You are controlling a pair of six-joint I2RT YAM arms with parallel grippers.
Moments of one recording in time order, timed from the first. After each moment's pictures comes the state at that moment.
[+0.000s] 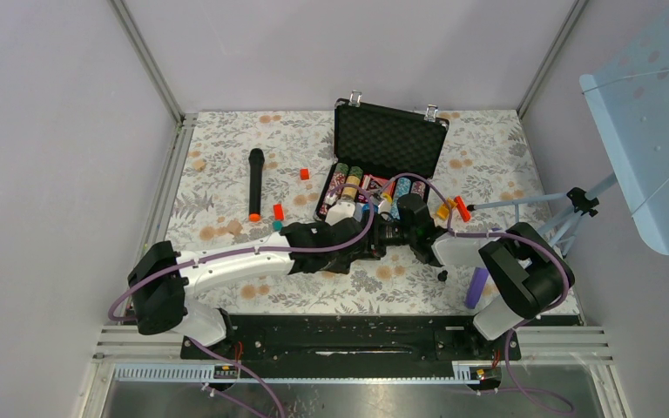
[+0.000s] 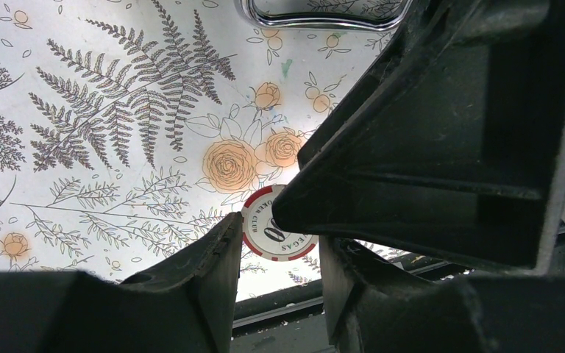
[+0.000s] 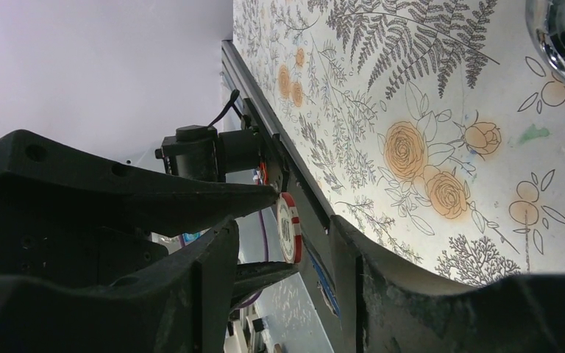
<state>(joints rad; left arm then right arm) -1.12 1.47 1.09 -0.71 -0.37 -0.80 0.59 1.58 0.57 0.52 -0.81 1.03</state>
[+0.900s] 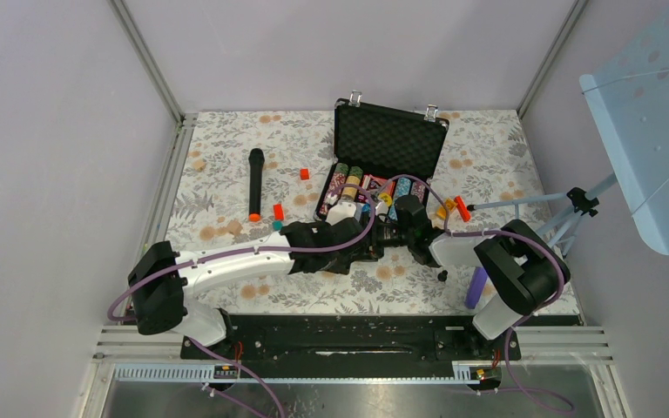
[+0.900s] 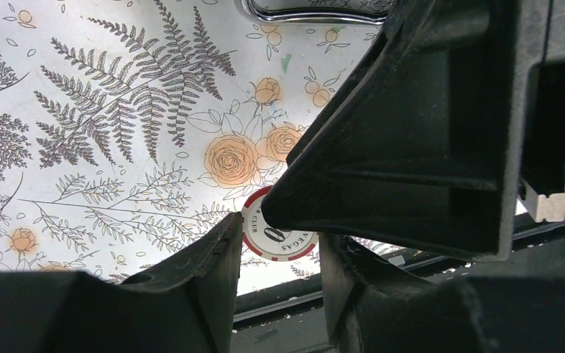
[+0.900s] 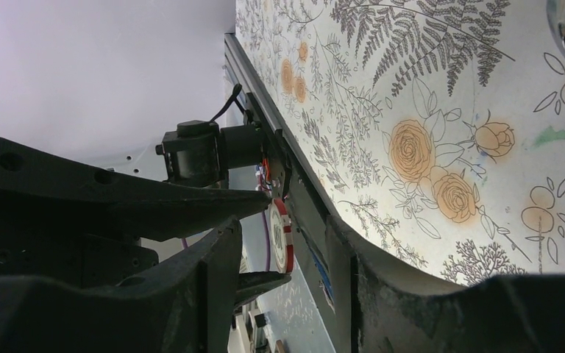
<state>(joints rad) -1.13 1.47 1.10 -0.73 -0.37 -0.79 0.61 1.61 0.57 0.56 -0.82 1.05</state>
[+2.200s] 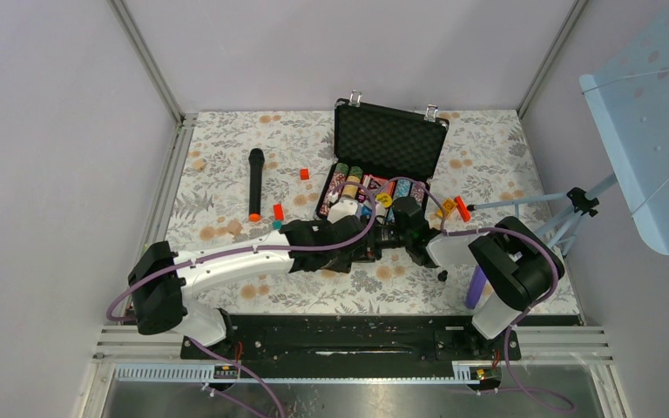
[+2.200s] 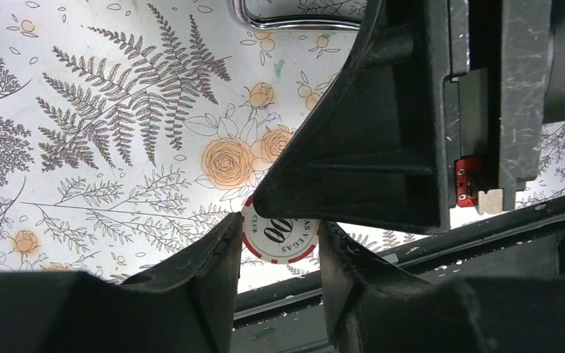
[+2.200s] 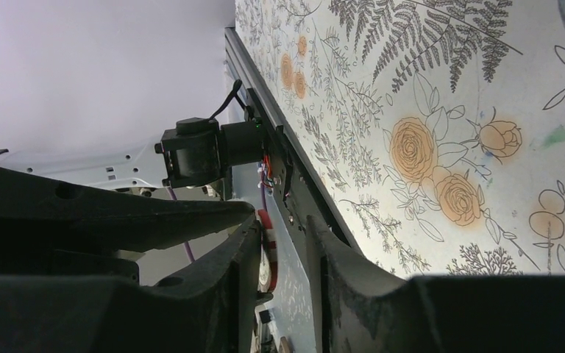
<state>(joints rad) -1.13 1.47 1.13 -0.75 -0.37 -0.79 0.62 1.65 0.57 0.59 -0.83 1.07</state>
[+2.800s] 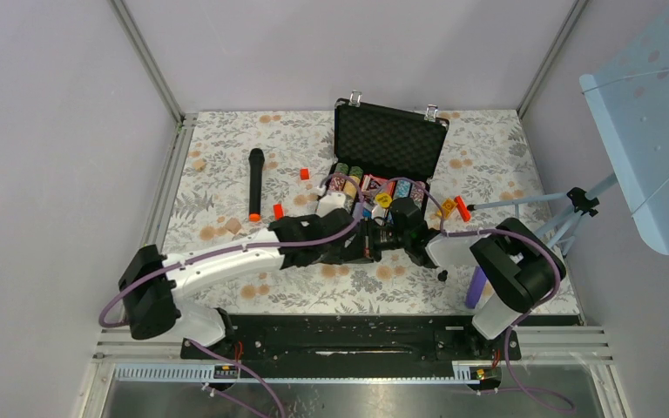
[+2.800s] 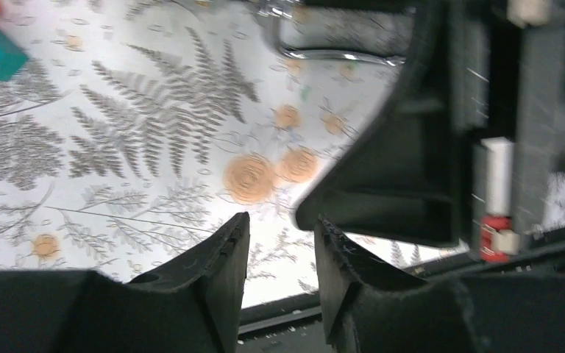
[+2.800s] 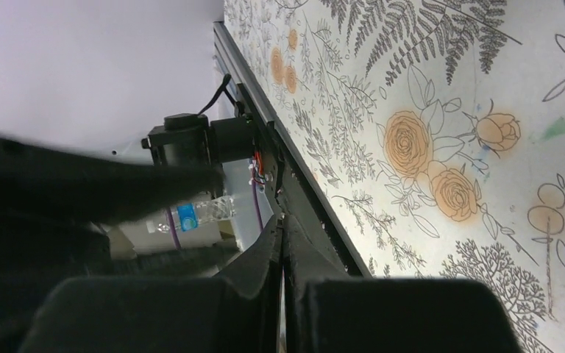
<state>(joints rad) -1.10 1.45 1.12 -0.73 -0.40 -0.79 0.64 1.65 0.58 0.56 -0.82 1.06</state>
